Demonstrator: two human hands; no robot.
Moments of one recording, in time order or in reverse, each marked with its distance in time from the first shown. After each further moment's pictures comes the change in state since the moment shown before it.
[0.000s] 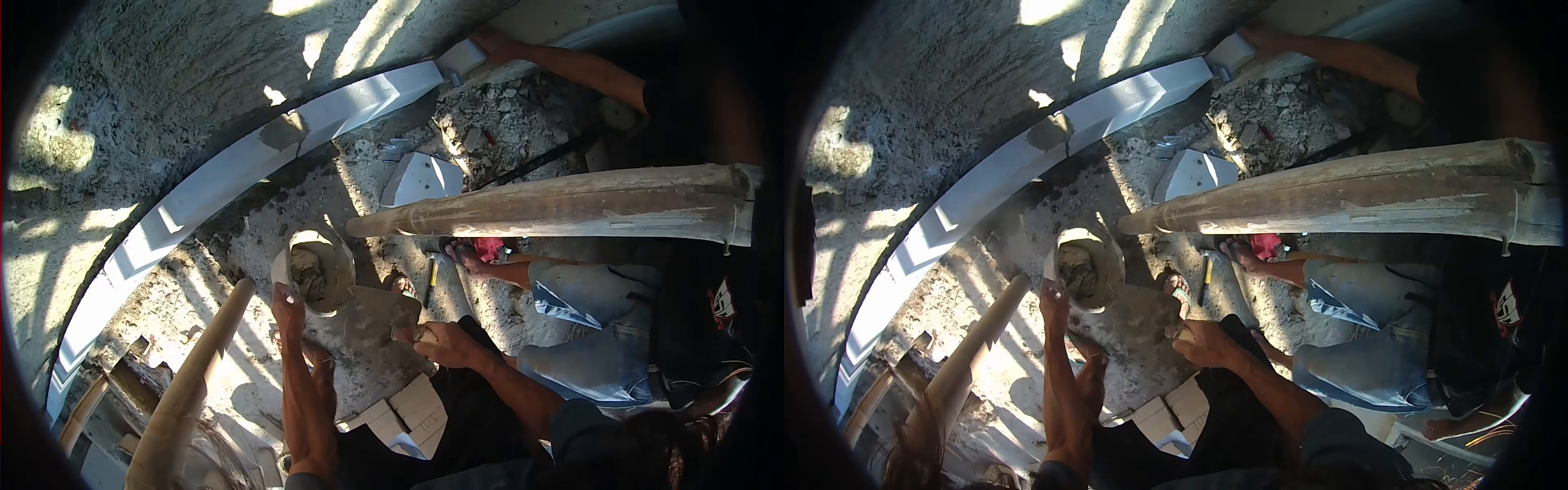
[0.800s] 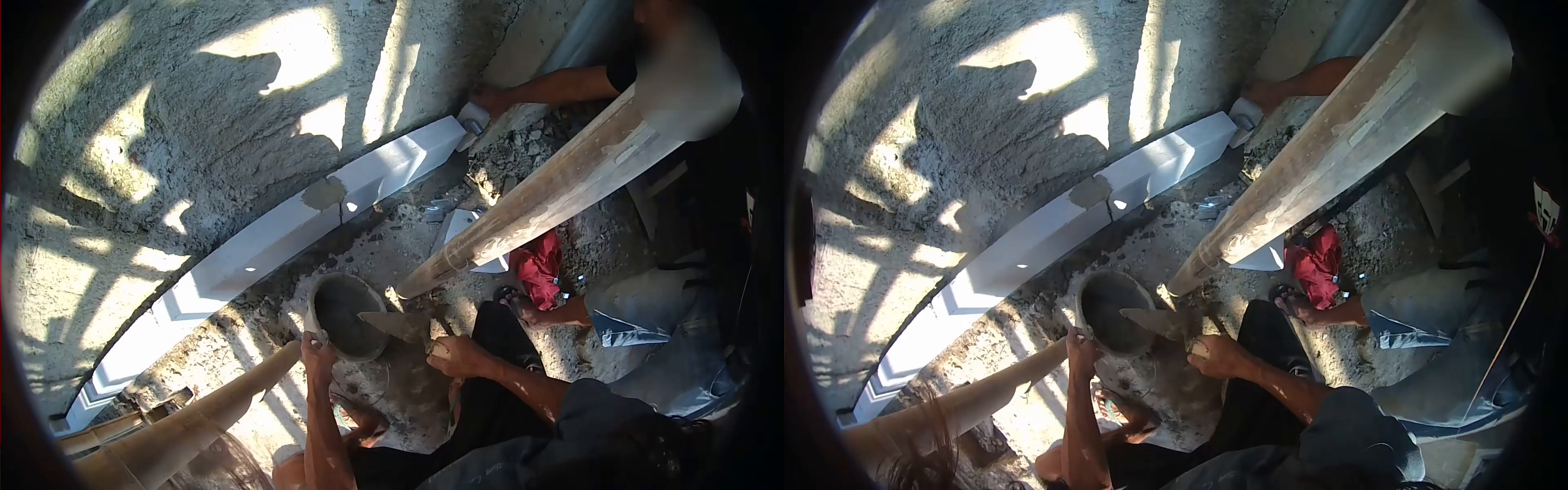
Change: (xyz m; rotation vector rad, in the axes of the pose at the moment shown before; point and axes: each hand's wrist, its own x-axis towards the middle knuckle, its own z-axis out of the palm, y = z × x) left_hand 0.011 0.034 -0.018 -0.441 0.011 -0.046; right_hand 0.107 0.032 0.027 -0.136 0.152 -0.330
